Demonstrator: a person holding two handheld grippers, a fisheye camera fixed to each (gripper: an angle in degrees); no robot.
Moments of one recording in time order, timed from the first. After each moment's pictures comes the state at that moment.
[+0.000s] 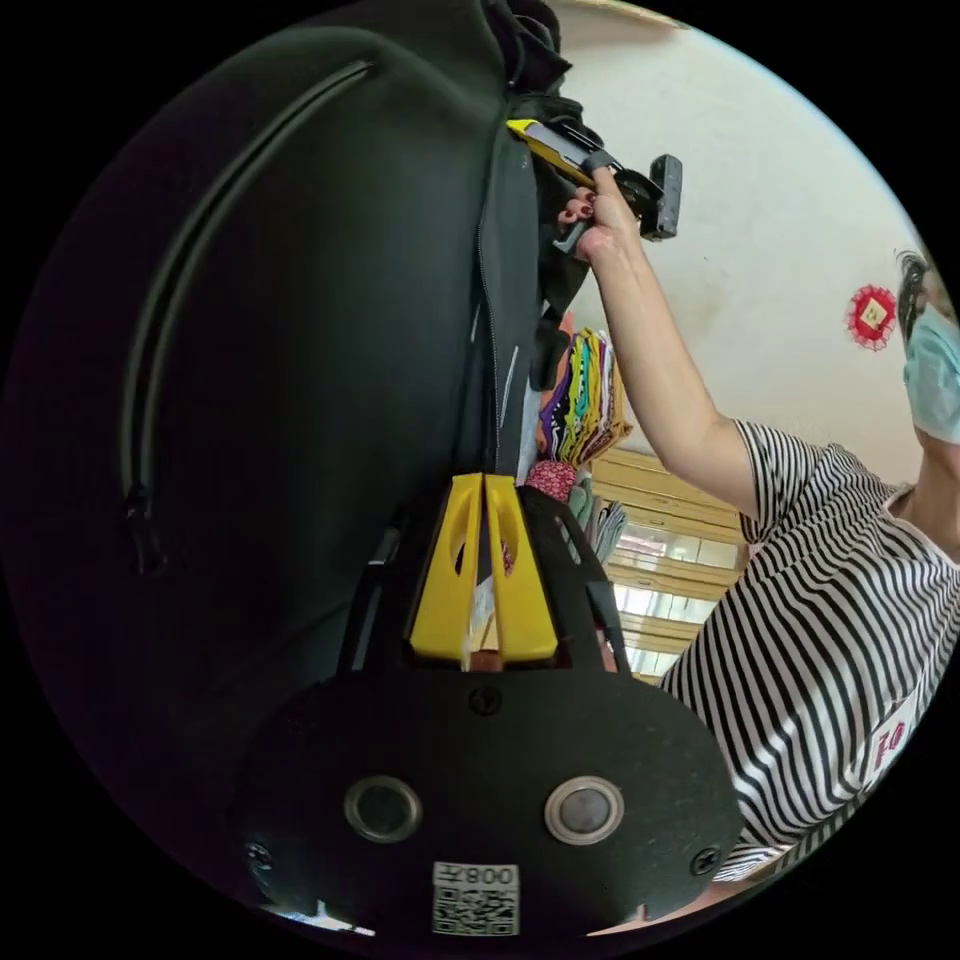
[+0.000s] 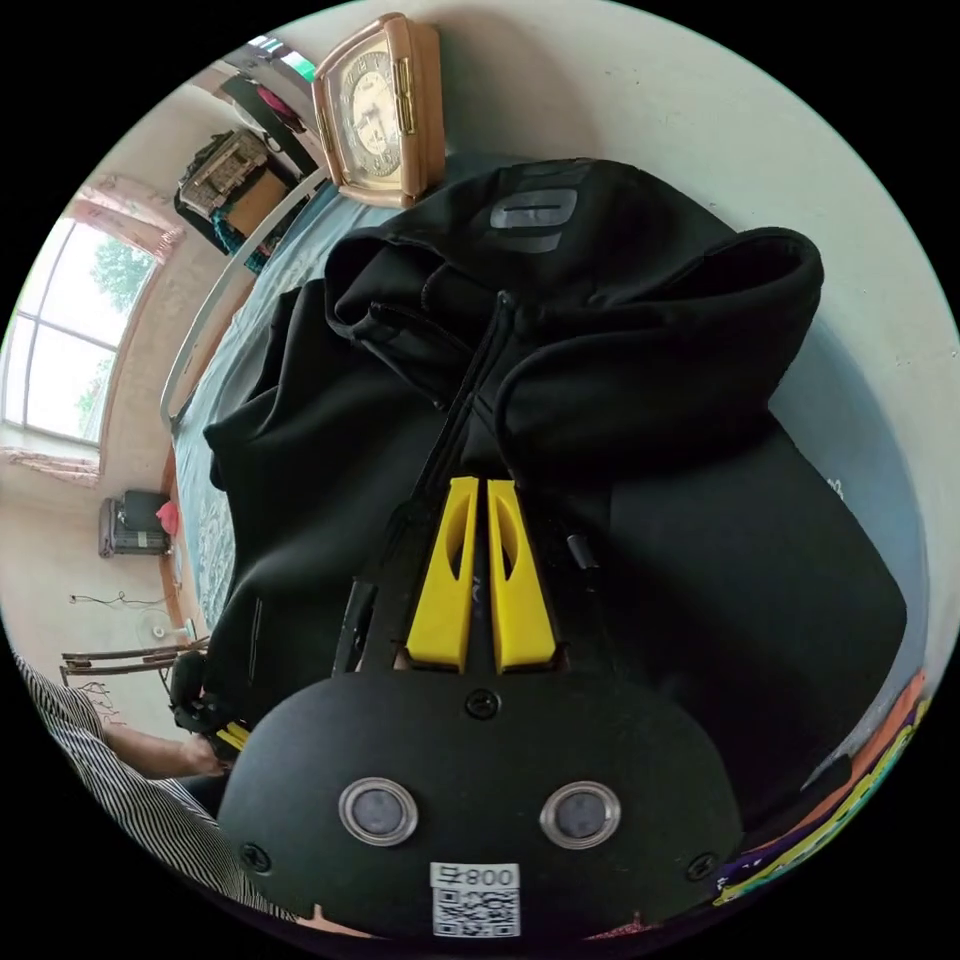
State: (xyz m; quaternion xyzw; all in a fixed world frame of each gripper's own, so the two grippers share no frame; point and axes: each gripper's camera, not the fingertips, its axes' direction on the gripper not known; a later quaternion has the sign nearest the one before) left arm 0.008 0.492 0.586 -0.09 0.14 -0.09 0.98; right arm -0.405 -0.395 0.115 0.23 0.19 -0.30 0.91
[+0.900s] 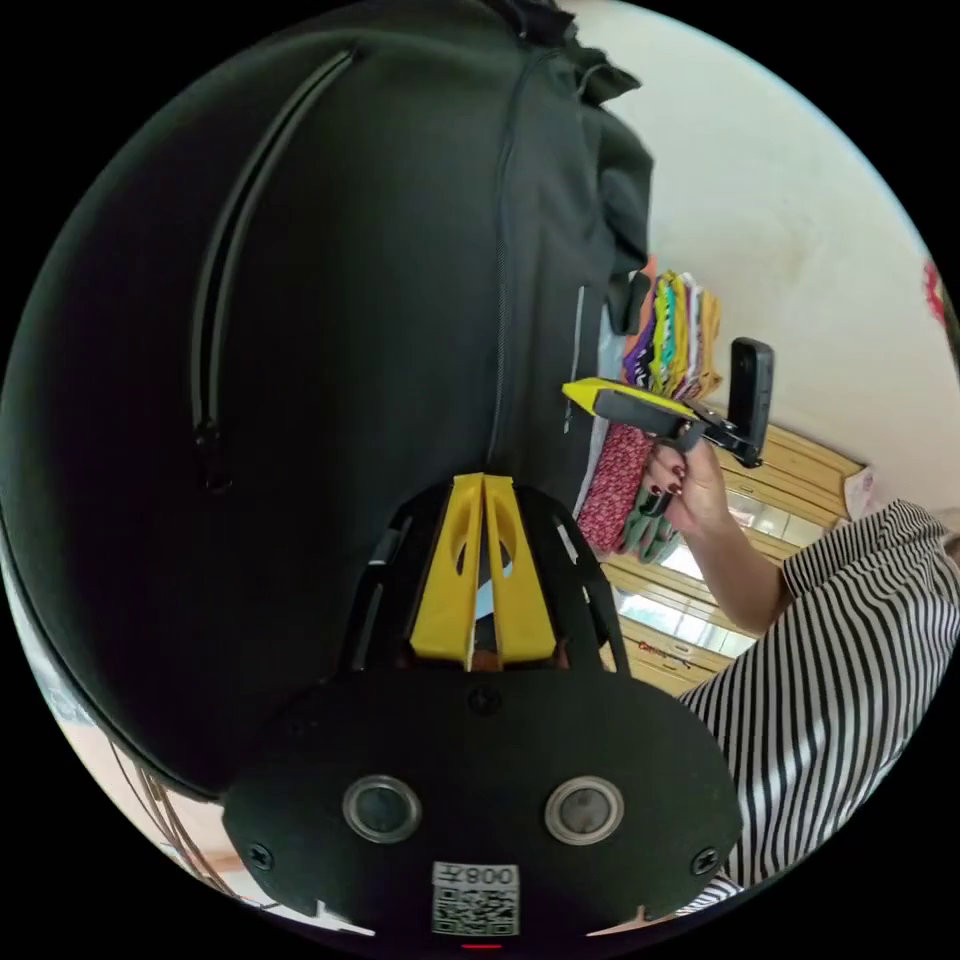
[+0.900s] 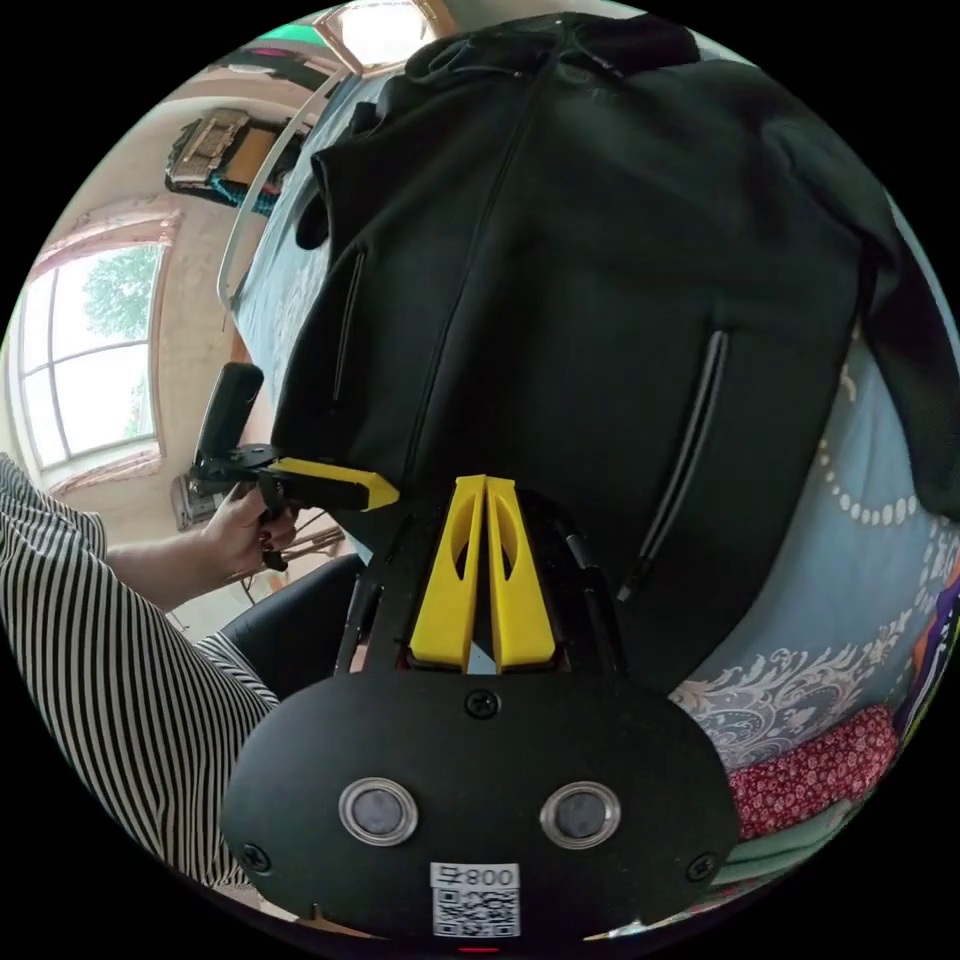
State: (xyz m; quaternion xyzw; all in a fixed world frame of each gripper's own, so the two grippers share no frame) left arm 0.052 0.486 0.586 -0.20 0.00 -0.07 0.98; right arm -0.287 -0.169 0.308 0.06 0.11 -0.24 0.96
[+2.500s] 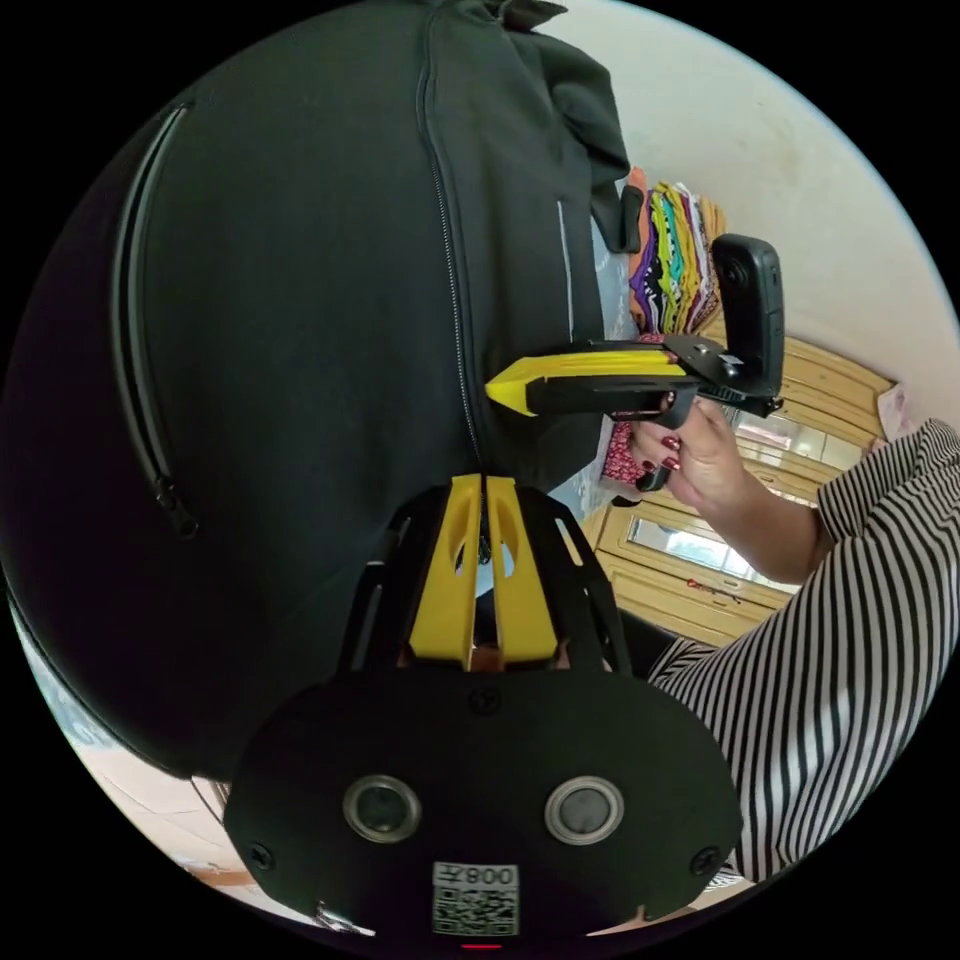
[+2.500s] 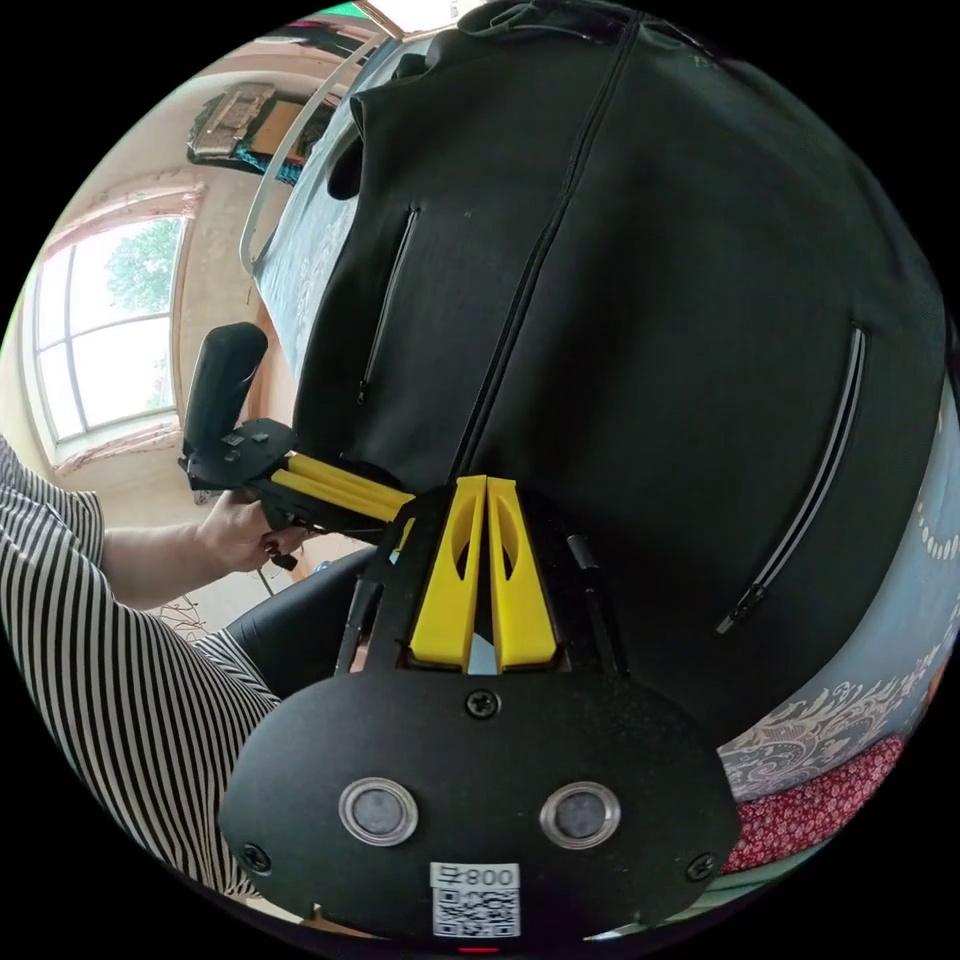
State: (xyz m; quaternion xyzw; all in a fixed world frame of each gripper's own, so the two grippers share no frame) left arm 0.098 0.381 0.591 -0.26 -0.02 0.01 0.97; right arm -0.325 -0.134 0.405 0.04 0.09 -0.25 0.96
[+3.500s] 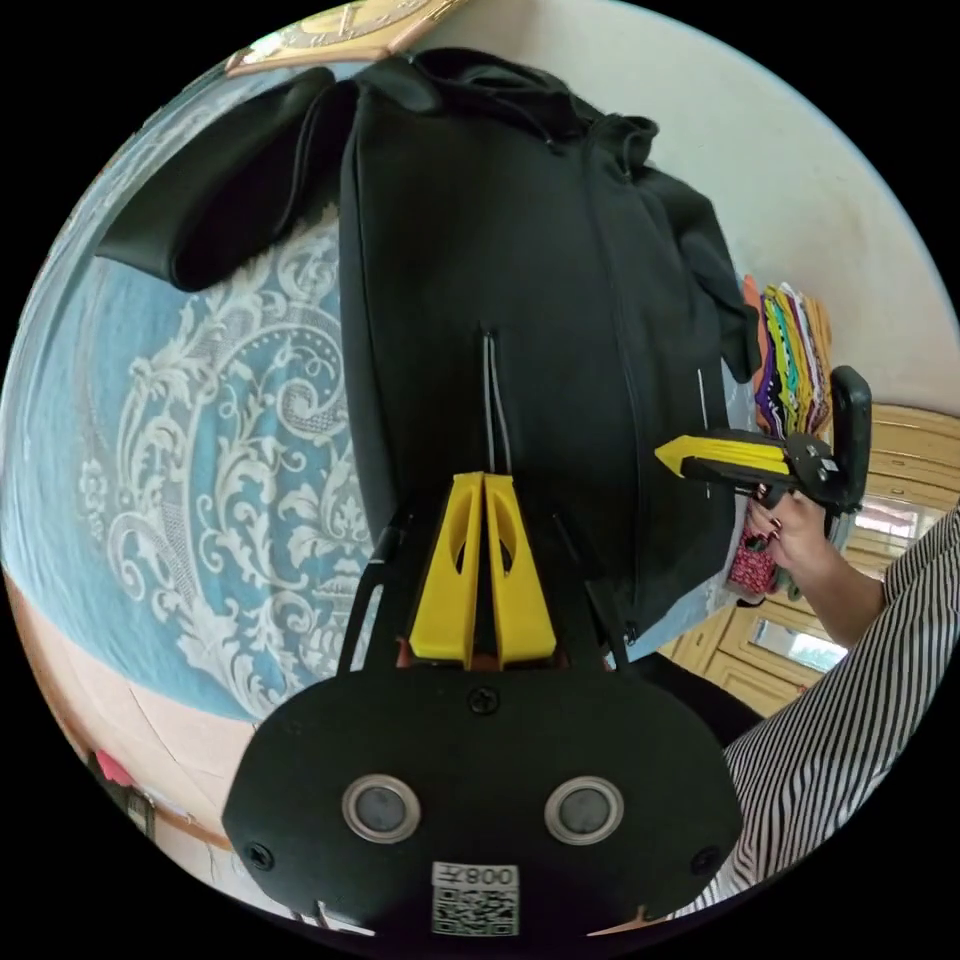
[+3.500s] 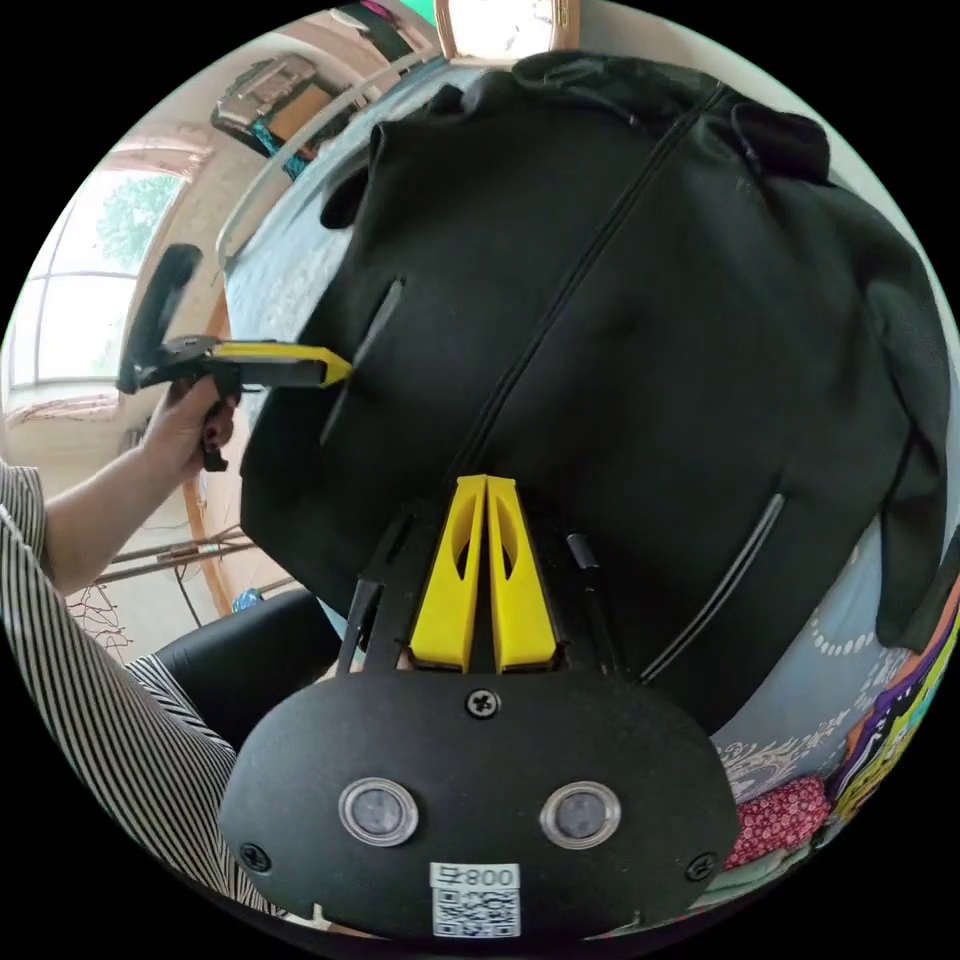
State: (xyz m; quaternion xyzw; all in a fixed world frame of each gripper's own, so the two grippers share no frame) left arm 0.037 0.226 0.481 -0.12 -0.23 0.03 0.97; right arm -0.385 -0.166 0.328 0.11 0.20 -0.31 0.92
